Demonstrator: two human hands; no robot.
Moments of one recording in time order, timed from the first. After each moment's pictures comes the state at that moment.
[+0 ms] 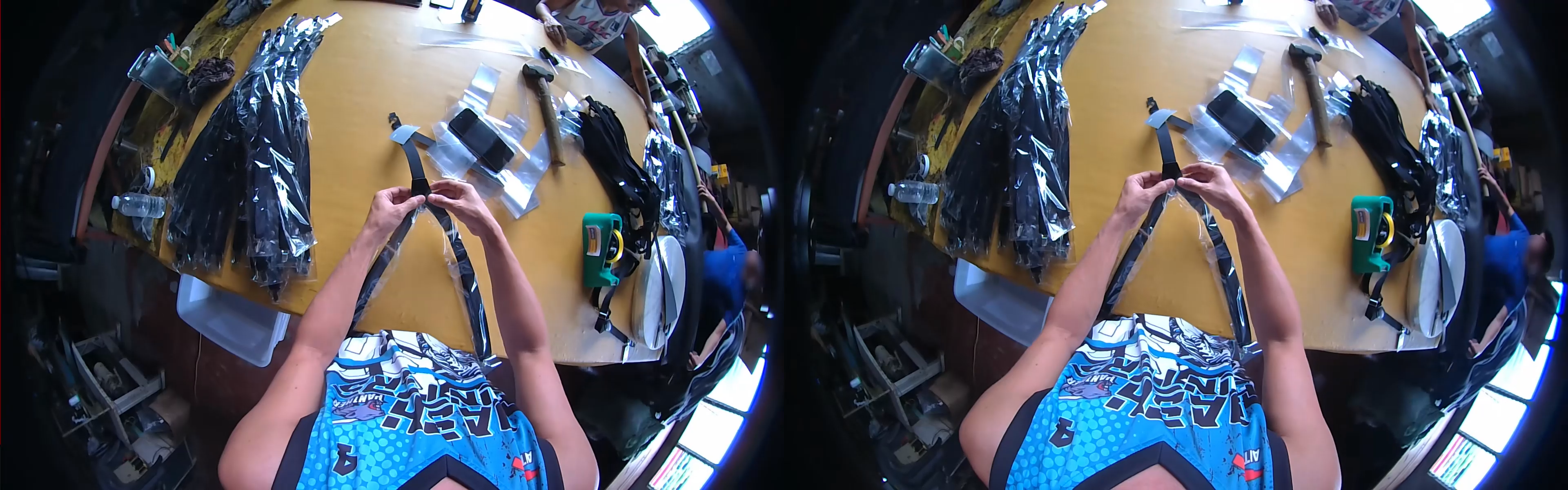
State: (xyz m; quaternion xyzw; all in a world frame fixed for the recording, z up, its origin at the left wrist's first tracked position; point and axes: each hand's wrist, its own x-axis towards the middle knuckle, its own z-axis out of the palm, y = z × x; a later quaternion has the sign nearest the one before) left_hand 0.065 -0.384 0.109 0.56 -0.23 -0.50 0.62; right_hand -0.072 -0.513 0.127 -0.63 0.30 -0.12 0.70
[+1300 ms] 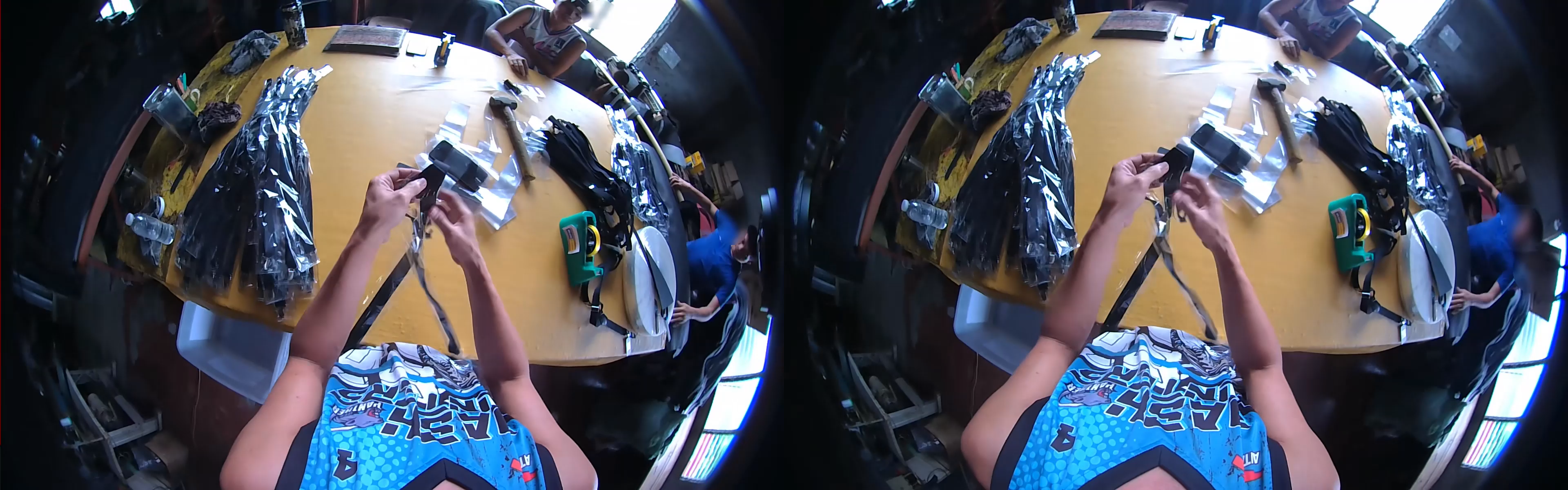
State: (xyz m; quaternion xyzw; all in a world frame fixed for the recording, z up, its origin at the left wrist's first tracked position) left_hand 0.054 -0.375 0.253 0.53 -0.27 -0.45 0.67; right_hand -0.086 -0.435 0.207 -0.60 0.22 -0.36 0.68
